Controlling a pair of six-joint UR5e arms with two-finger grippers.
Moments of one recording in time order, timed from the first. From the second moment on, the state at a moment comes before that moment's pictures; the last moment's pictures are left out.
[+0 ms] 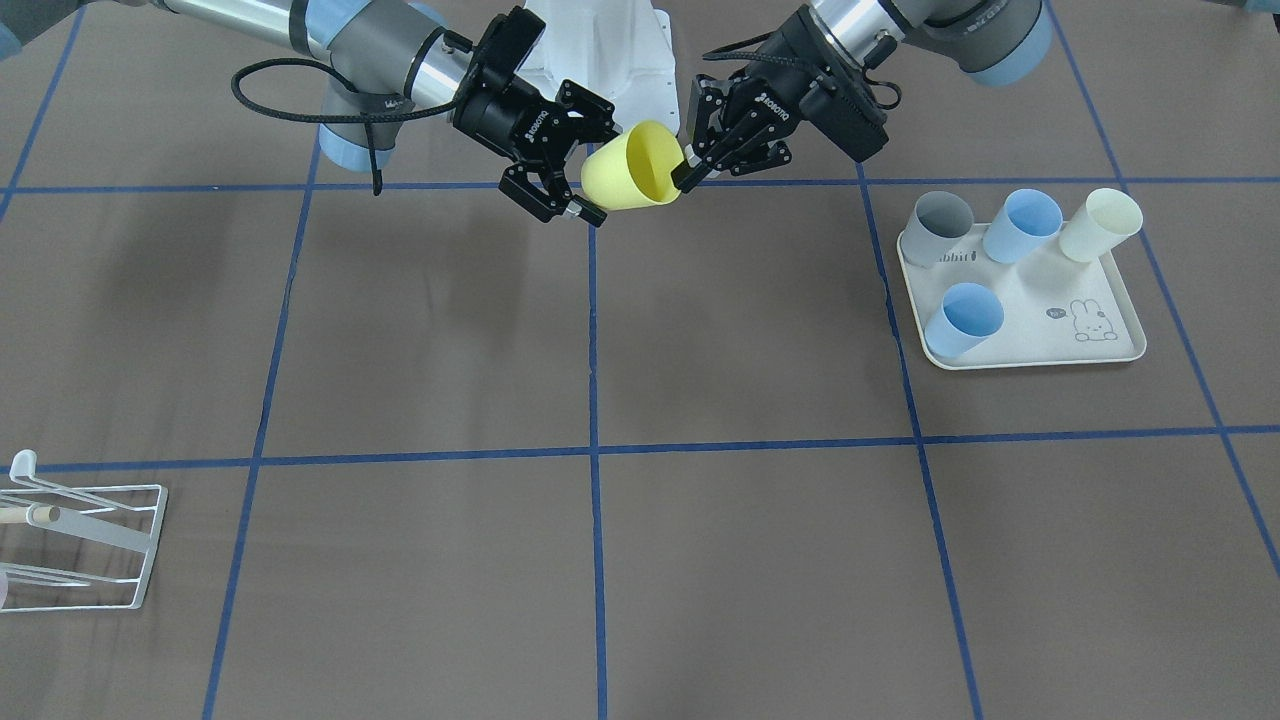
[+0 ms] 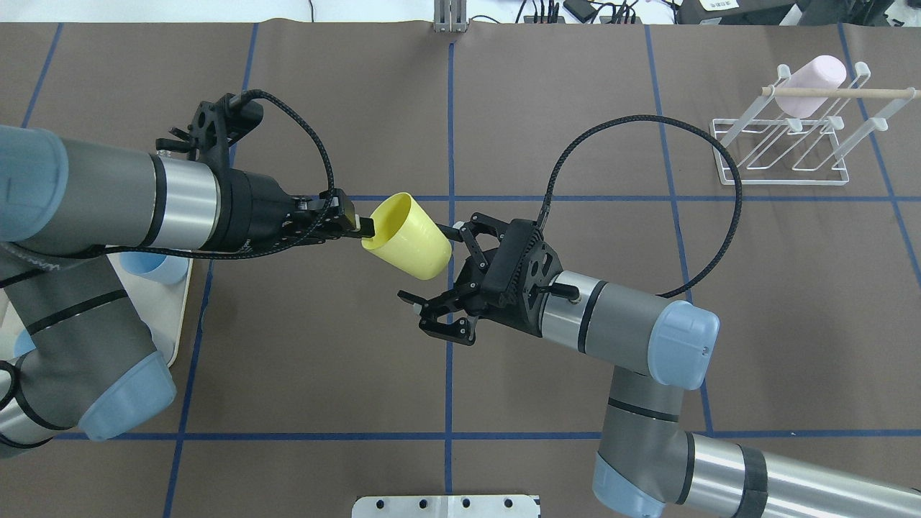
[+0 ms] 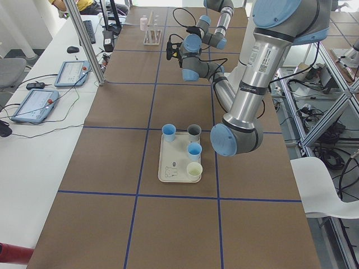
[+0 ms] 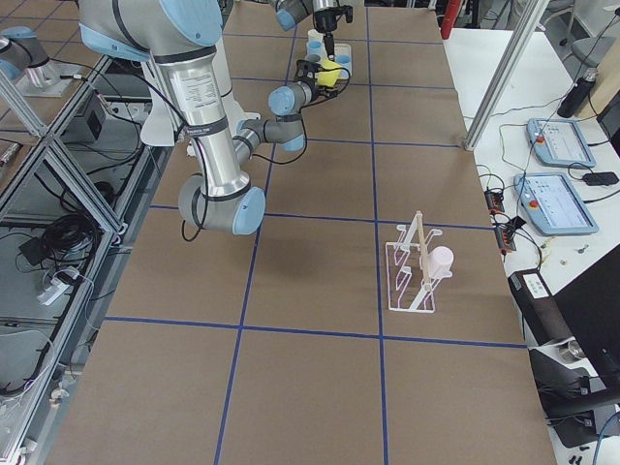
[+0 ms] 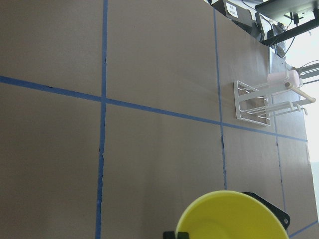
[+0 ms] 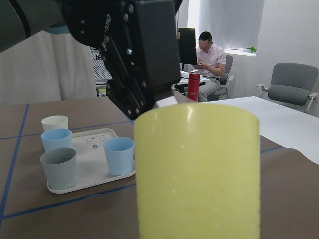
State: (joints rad) left arm -0.65 -1.96 -1.99 -2.29 -1.98 -1.52; right arm 0.35 -1.10 1.67 -0.22 1.46 0.26
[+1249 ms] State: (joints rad) left arm -0.64 -1.95 -2.00 -2.29 -1.99 -1.52; right arm 0.35 -1.10 1.68 -0.22 1.44 0.26
